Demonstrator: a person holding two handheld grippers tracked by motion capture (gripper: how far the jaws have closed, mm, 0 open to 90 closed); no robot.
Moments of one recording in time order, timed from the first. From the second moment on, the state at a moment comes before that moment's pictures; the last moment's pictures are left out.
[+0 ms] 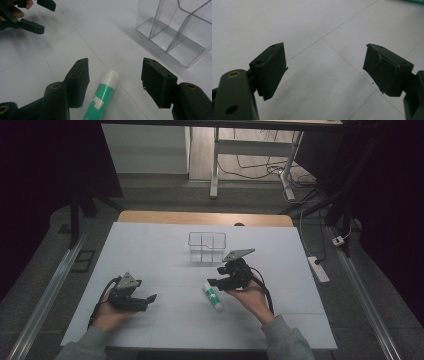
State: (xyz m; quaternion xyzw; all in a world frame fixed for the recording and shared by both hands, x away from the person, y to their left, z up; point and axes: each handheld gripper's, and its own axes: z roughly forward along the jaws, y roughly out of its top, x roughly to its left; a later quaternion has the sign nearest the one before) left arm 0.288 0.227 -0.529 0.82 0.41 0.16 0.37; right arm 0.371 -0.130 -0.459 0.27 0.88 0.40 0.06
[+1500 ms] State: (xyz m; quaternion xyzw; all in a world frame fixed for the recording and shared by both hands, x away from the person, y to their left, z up) left arm 0.287 0.219 -0.532 0.83 0.40 0.16 0.35; right arm 0.379 -0.080 -0.510 0.28 0.93 0.24 0.06
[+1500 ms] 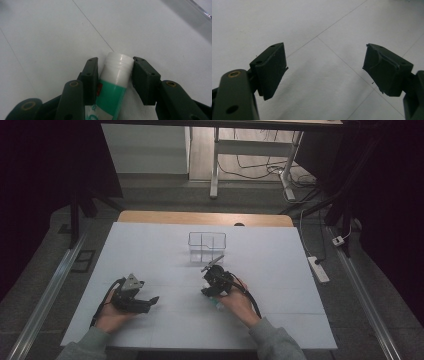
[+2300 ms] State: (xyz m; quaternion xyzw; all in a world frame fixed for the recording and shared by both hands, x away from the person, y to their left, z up) left arm 0.287 0.219 -0.532 0.84 0.40 0.17 0.34; right arm 0.377 -0.095 -0.481 0.28 0.91 0.31 0.05
